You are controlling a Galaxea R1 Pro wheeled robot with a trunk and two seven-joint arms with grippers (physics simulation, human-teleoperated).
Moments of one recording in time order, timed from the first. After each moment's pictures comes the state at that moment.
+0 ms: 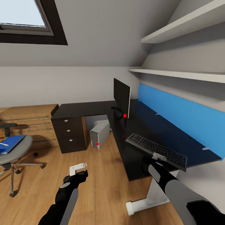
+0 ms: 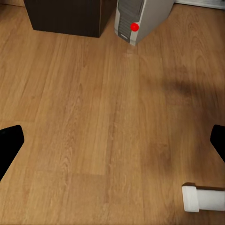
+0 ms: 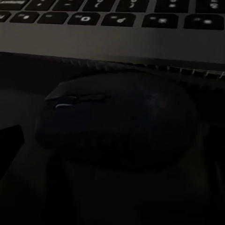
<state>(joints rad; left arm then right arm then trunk) -0.22 -0.13 -0.09 -1.43 0.24 0.58 0.44 -0.82 -0.01 0.14 -0.33 -0.51 0.02 -0.30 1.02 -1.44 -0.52</state>
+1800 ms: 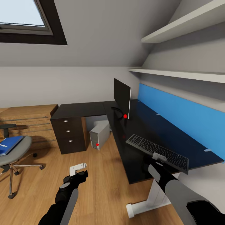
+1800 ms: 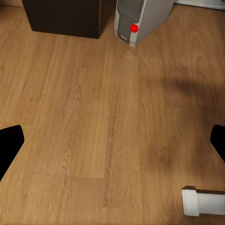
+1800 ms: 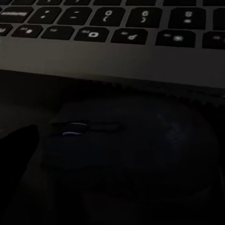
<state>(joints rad) -0.22 -0.13 -0.09 -1.43 0.24 0.58 0.44 -0.82 -0.01 0.14 -0.33 -0.51 0.01 -0.30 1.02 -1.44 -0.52</state>
